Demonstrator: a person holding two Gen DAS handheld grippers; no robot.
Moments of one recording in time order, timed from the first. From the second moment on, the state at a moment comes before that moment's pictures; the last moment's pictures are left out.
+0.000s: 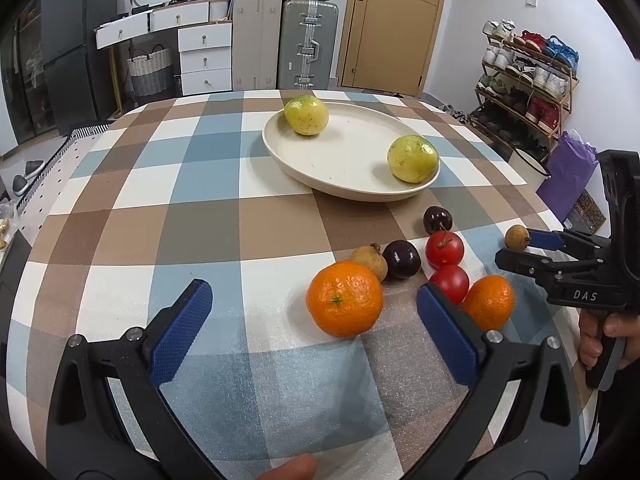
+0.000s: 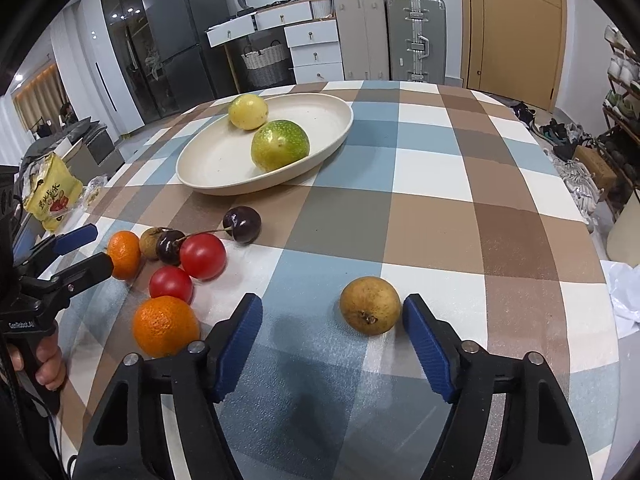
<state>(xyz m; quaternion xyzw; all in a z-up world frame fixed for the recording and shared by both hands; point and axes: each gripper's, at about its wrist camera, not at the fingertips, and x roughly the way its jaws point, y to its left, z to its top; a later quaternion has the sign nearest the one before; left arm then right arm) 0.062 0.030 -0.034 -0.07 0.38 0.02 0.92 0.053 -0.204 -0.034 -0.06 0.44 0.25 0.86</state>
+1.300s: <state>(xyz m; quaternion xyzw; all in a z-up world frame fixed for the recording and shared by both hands) 0.058 0.027 -0.038 -0.10 0.38 -0.04 0.92 0.044 -0.206 -0.023 -0.07 0.42 0.26 0.87</state>
